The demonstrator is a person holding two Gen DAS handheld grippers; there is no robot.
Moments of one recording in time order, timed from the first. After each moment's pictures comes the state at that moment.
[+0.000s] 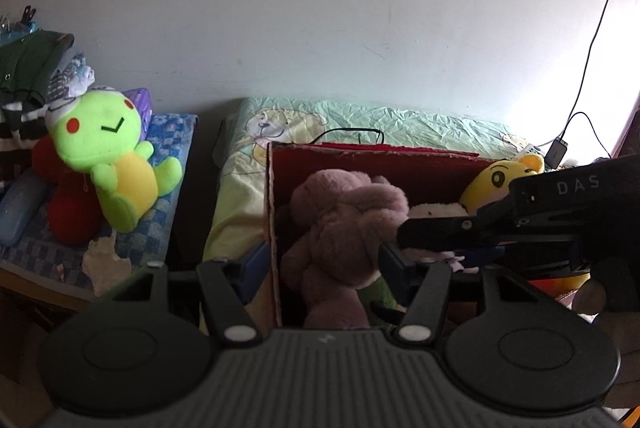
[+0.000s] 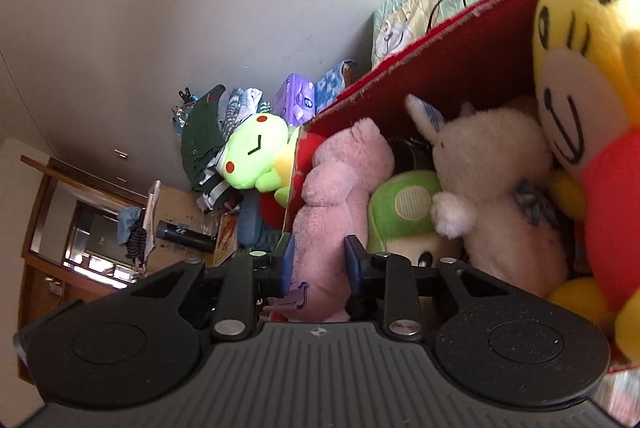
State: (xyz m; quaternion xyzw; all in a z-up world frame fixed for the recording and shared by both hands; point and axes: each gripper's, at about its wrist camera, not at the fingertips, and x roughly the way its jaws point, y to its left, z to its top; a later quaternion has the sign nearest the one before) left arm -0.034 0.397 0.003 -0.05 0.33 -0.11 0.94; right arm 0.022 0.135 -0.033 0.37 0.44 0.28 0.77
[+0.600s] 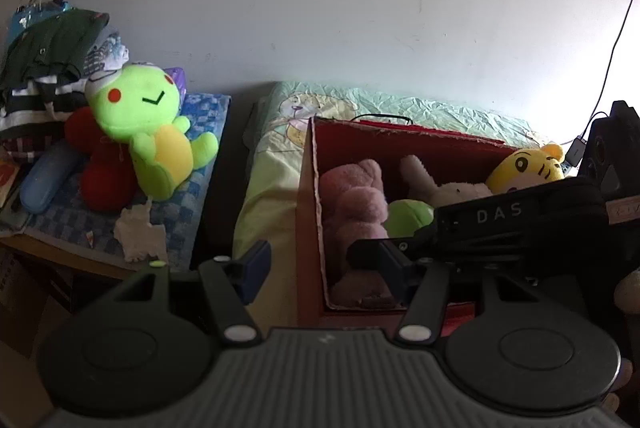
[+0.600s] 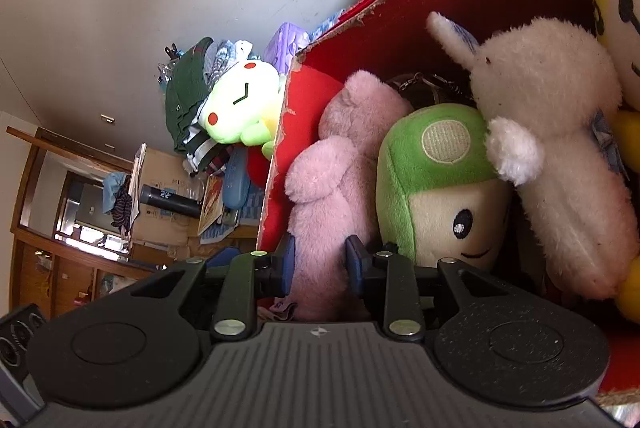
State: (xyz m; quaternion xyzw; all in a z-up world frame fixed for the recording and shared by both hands) left arm -0.053 0.414 -0.002 -0.06 0.35 -0.07 0.93; right arm 0.034 0.182 -0.060 0.34 0.49 0.29 0.75
